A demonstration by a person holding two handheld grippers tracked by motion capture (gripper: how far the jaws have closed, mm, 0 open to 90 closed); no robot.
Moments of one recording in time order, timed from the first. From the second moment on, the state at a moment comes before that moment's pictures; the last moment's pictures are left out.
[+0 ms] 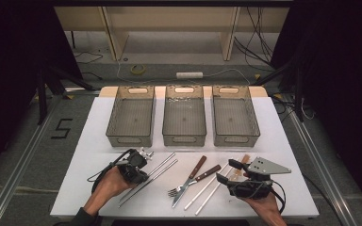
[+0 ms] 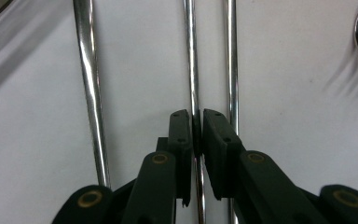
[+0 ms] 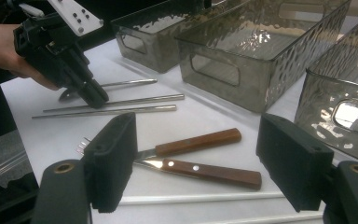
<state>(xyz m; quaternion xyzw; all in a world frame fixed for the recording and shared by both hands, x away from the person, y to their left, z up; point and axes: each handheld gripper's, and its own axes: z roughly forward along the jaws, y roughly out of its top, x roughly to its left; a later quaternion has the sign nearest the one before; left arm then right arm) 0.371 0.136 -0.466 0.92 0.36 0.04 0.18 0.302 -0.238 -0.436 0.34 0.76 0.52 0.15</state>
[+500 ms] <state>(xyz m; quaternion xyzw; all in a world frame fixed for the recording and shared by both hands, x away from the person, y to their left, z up) 0.370 0.134 -0.466 0.91 0.36 0.05 0.18 0.303 -0.239 -0.435 0.35 0.76 0.53 0.14</state>
